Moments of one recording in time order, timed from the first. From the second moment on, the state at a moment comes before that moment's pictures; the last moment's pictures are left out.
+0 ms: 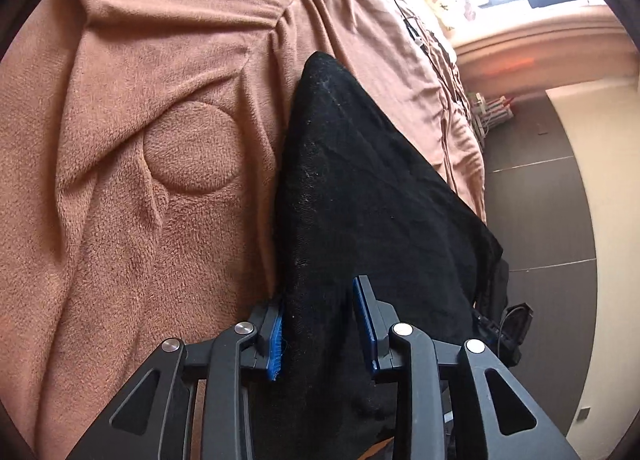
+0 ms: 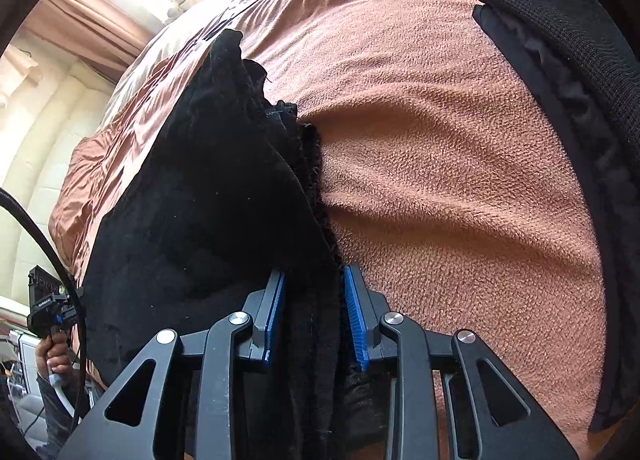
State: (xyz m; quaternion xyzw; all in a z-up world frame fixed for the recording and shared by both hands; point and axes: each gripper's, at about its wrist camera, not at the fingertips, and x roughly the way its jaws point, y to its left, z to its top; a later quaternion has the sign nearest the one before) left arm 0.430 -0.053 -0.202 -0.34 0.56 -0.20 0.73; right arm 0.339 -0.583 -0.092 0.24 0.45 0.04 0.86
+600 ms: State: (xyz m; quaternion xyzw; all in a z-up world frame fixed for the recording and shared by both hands) left arm 0.426 -0.048 -0.159 -0.34 0.49 -0.20 0.78; right arm 0.320 -0.592 -0.098 0.31 0.44 0.07 0.84
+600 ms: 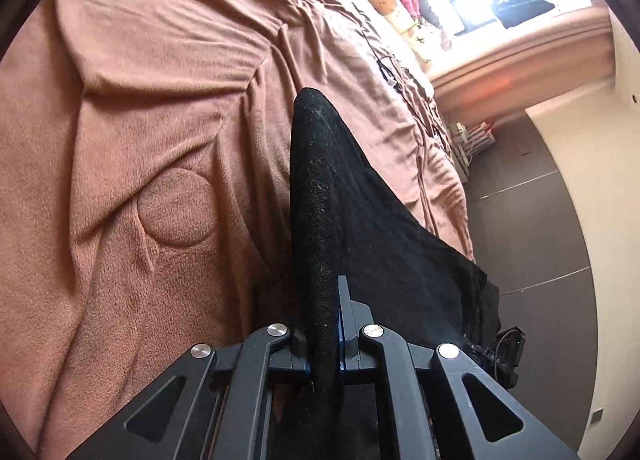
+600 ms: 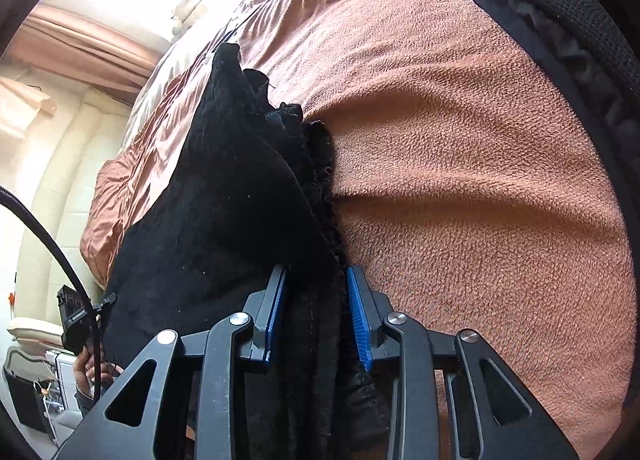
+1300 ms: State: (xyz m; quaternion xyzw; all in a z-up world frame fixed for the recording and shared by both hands) left arm 0.395 0.065 -0.144 -0.35 0.47 -0.15 0.80; right arm 0.370 -0.478 -0.086 0.25 0.47 0.13 0.83
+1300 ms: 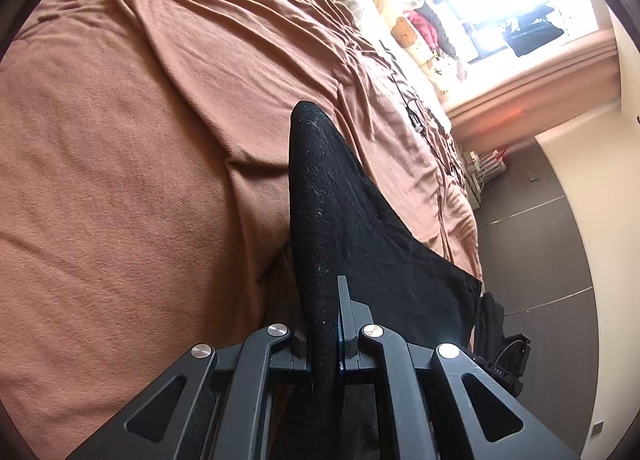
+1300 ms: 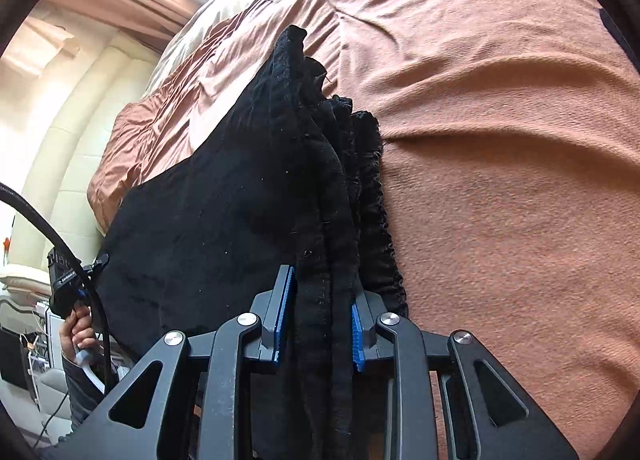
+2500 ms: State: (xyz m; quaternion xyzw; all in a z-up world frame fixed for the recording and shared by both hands) left arm 0.363 0.203 -0.154 -0.37 0.46 -0.13 0.80; right arm 0.424 -0.337 -0.092 0.16 0.49 0.16 0.84
